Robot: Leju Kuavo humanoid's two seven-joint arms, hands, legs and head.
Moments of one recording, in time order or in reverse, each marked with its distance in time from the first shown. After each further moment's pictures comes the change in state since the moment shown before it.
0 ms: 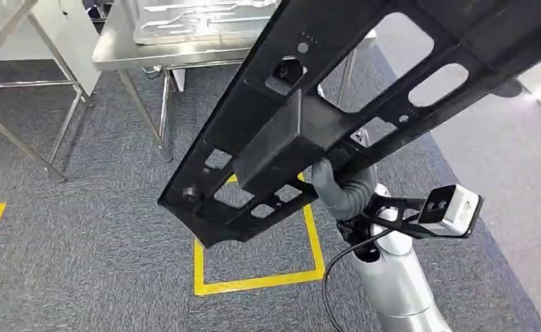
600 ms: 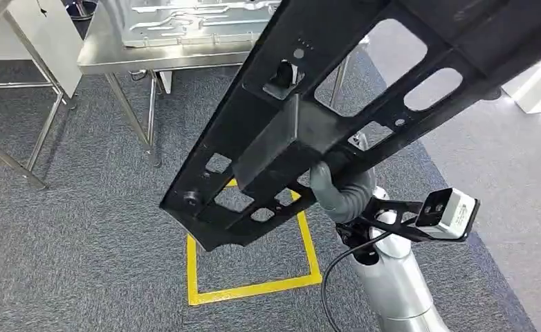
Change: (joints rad) left arm 0.004 0.008 0.001 0.000 0.000 -0.010 -0.003; right arm 0.018 0.000 0.000 -0.005 0.006 -0.011 -0.003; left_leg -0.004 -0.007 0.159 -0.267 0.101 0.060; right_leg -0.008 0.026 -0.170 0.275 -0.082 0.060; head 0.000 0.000
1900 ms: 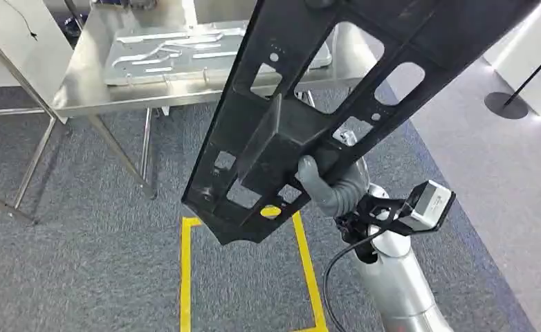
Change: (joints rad) left arm -0.003 0.007 0.006 0.000 0.002 0.002 -0.007; right arm -0.009 -0.020 0.001 0.027 0.072 -0.050 0.050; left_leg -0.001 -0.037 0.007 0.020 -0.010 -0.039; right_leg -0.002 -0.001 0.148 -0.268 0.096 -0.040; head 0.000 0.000
